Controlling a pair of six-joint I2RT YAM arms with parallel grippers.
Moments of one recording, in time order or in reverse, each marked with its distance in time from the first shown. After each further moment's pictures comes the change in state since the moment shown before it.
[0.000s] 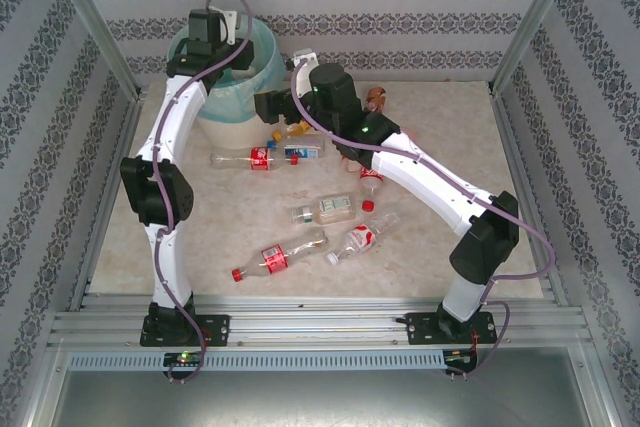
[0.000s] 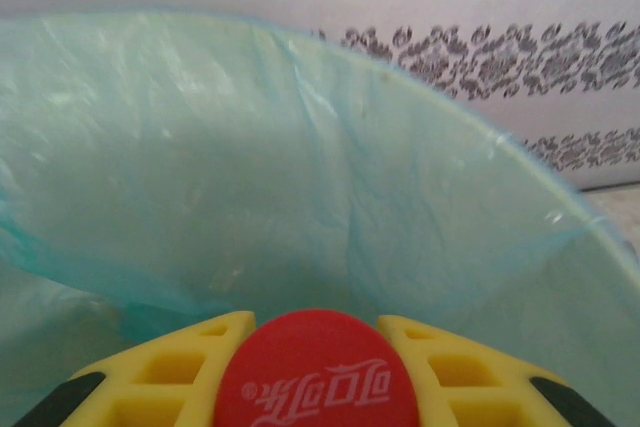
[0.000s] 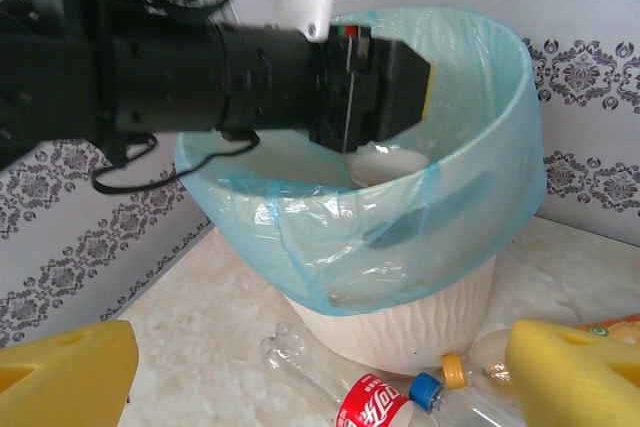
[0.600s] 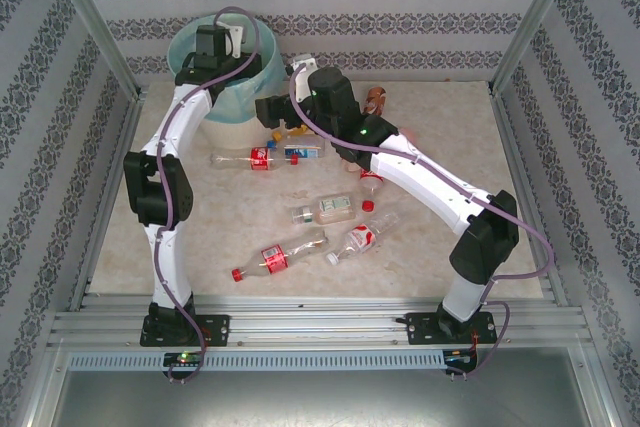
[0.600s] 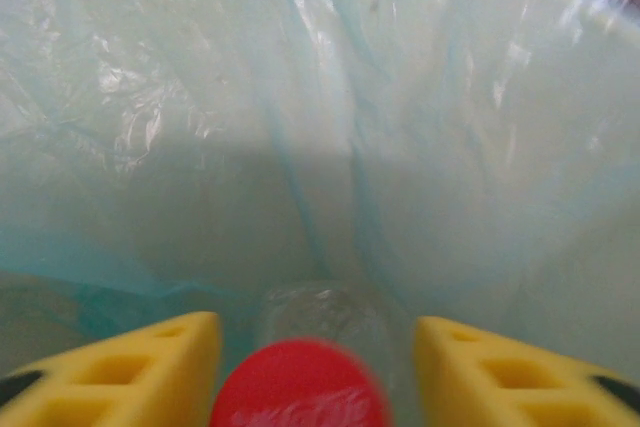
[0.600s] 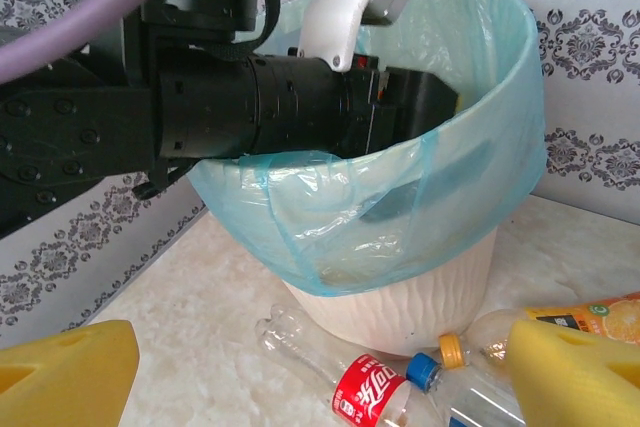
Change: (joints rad) left arm 0.000 -0.009 -0.141 0.138 0.042 0.011; right arm 0.000 0.000 -0.031 -0.001 -0.005 0.002
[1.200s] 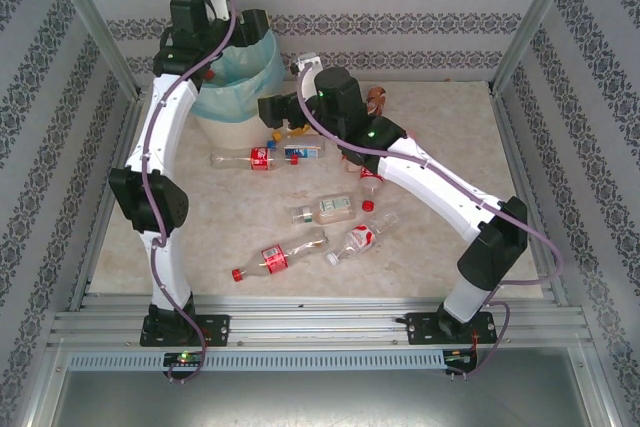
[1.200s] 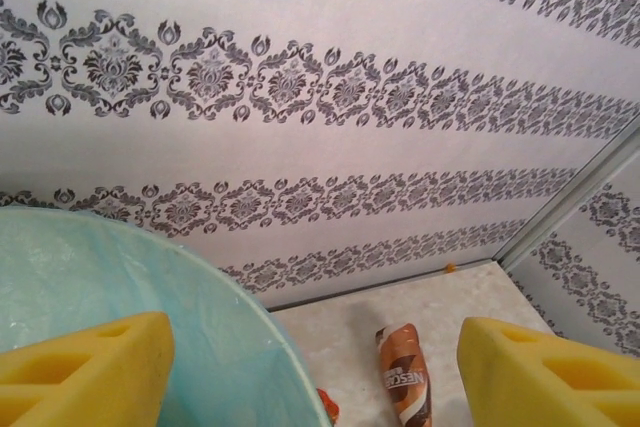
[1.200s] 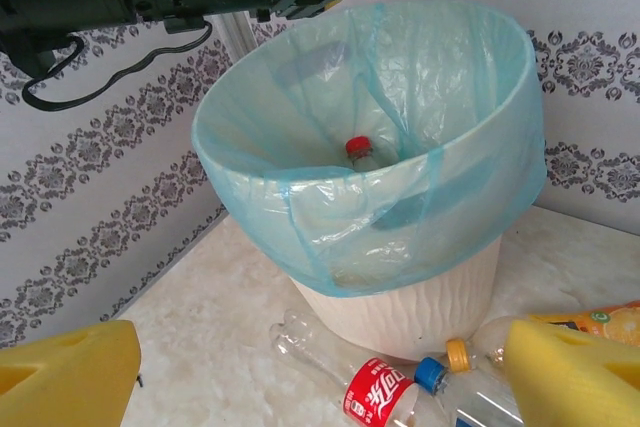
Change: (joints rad) left arm 0.000 -0.081 0.212 -0.022 0.202 -0.208; right arm 0.006 -0.056 -0.023 0.000 -0.007 0.003
